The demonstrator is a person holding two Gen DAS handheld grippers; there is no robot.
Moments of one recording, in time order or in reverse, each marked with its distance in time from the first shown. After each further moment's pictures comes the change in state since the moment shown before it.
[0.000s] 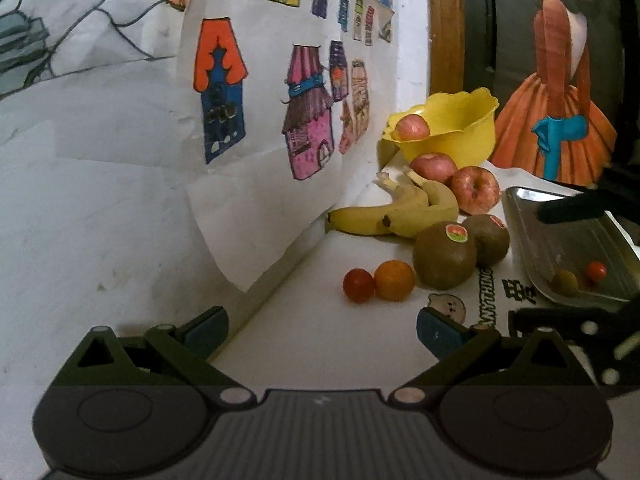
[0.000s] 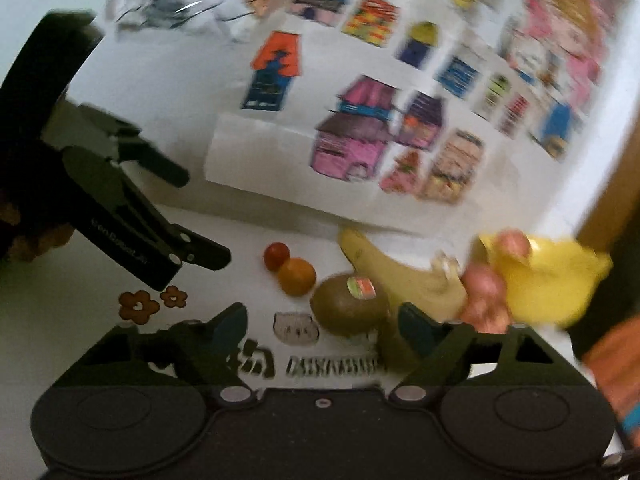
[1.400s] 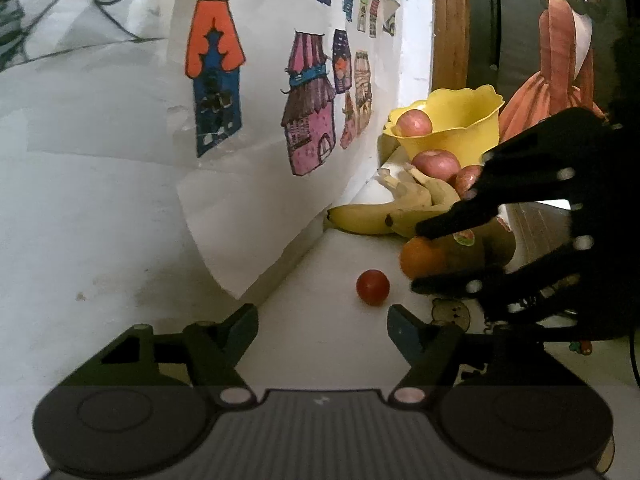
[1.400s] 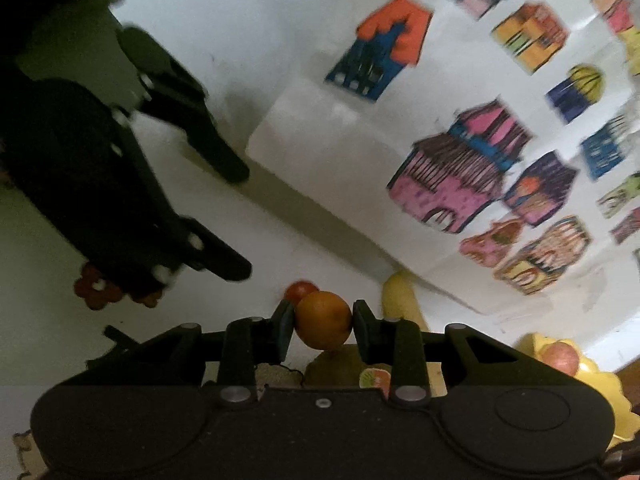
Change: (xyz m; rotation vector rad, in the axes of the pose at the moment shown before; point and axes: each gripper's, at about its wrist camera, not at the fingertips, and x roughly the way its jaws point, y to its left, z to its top) left arm 0.016 0.003 0.007 -0.013 0.023 -0.034; right arm 0.052 0.003 0.031 -0.320 0.023 0.137
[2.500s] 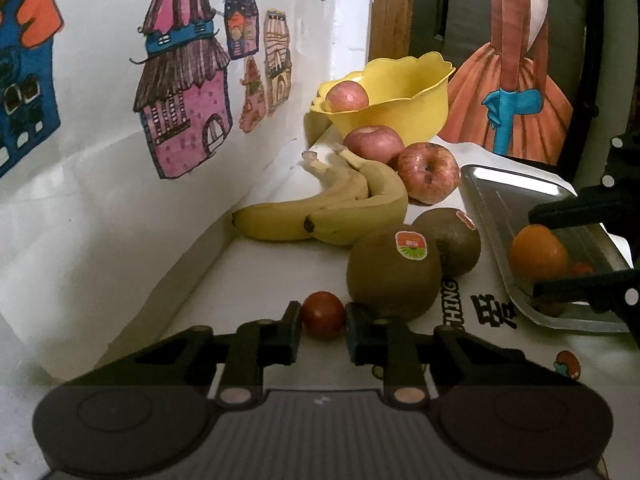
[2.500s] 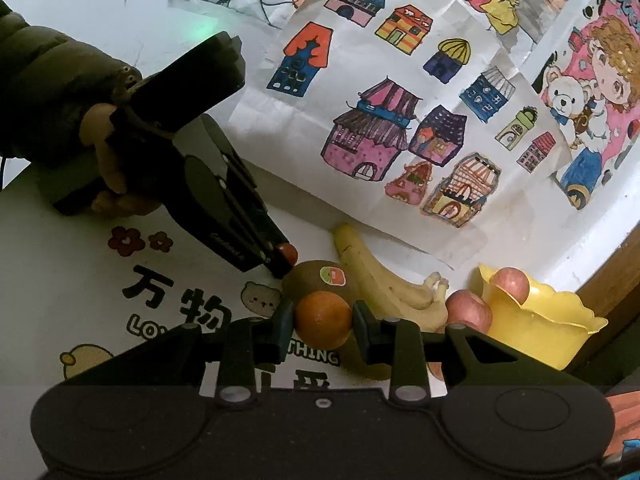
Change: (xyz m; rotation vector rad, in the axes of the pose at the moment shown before) left arm 0.067 -0.032 0.020 0.082 0.061 -0.173; right arm -0.071 -0.005 -0.053 0.171 -0.021 -0.101
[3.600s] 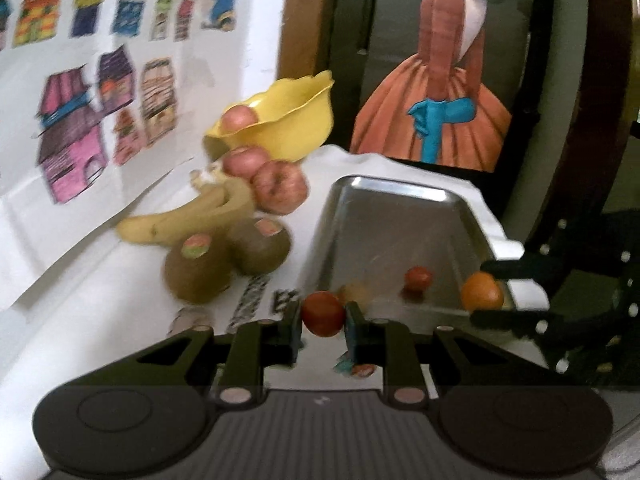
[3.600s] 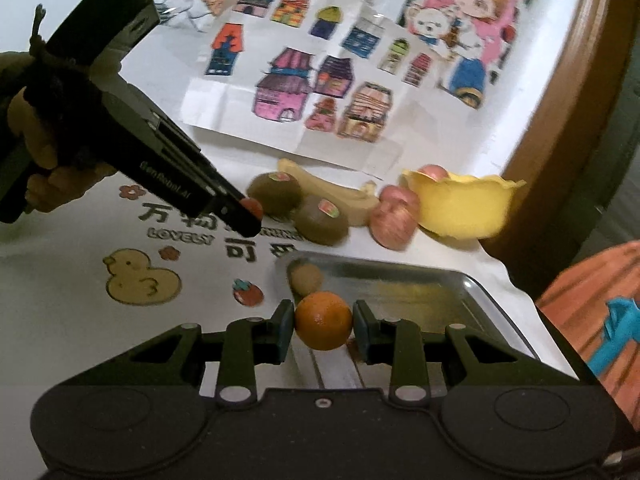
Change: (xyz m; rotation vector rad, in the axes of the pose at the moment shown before) left arm -0.060 -0.122 0.000 0.004 -0.033 -0.124; right arm -0.109 0.003 -0.097 0.296 0.044 -0.154
